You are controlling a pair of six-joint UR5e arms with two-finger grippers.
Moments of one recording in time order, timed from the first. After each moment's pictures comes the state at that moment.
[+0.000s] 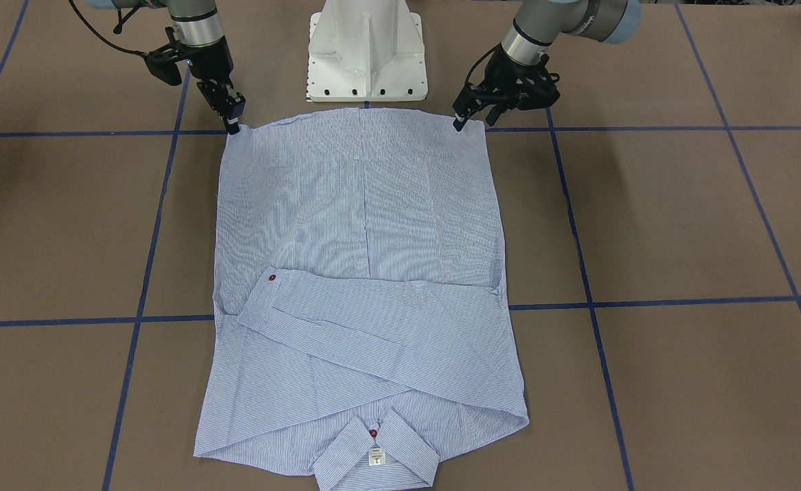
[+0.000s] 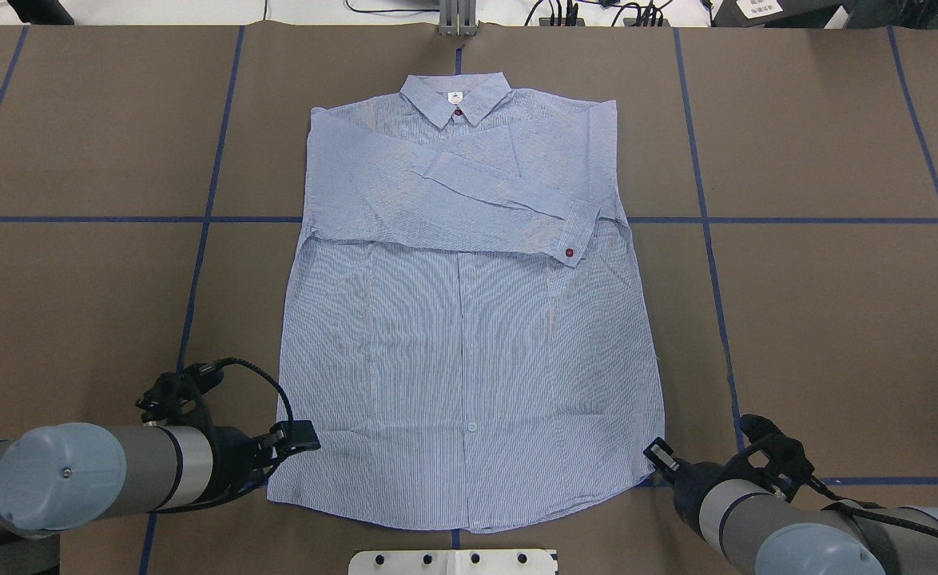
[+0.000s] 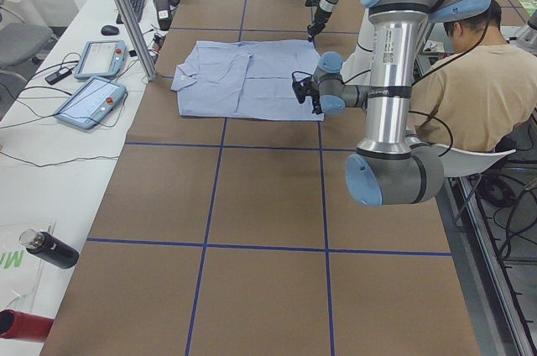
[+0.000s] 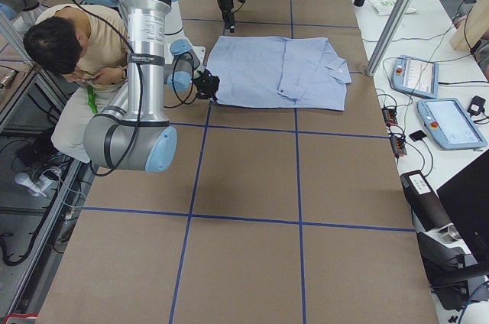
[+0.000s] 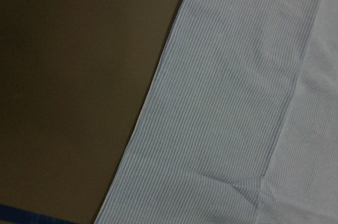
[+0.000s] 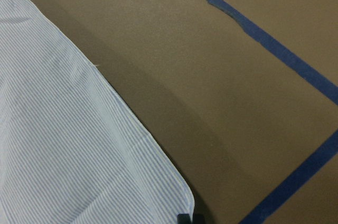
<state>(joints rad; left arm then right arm) -0.21 -1.63 -2.04 -2.15 -1.63 -1.89 0.02 -1.64 2.16 -1.25 1.24 2.35</state>
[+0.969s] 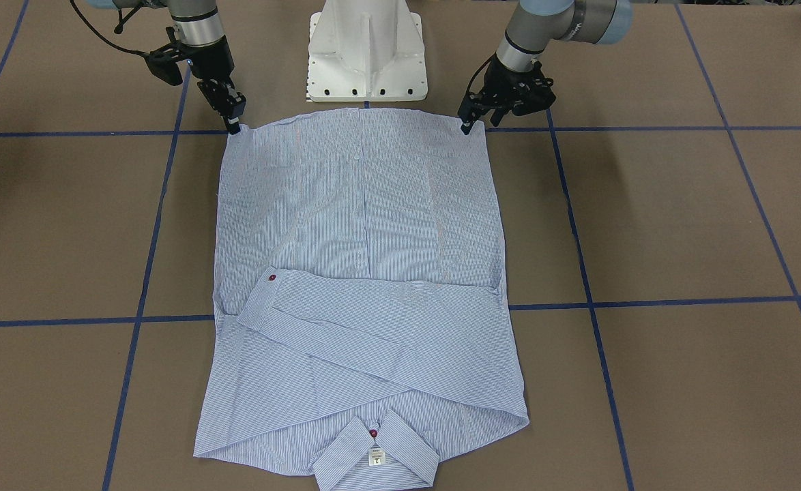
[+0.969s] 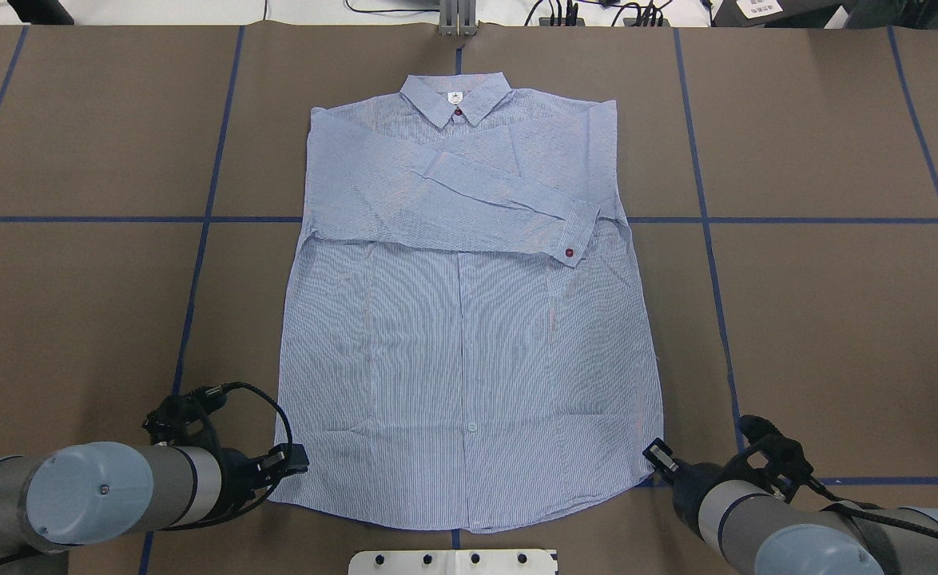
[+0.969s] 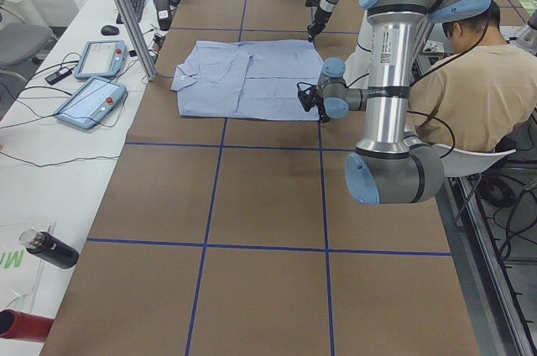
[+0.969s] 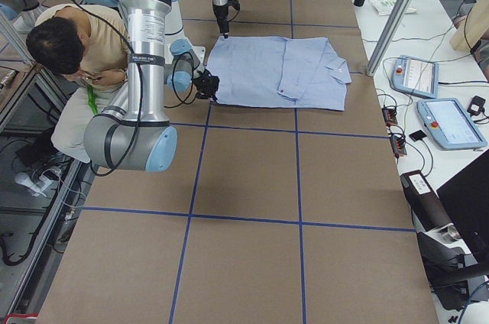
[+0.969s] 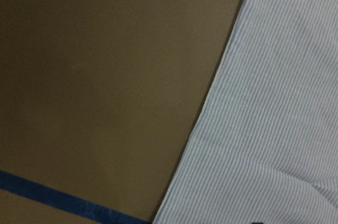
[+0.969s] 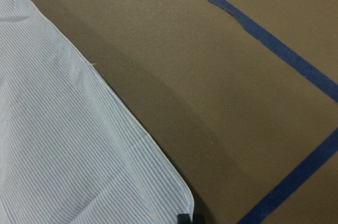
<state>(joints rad) -0.17 -1.63 -2.01 -2.07 -1.63 -1.90 0.02 -1.64 2.15 -1.25 1.24 2.35</state>
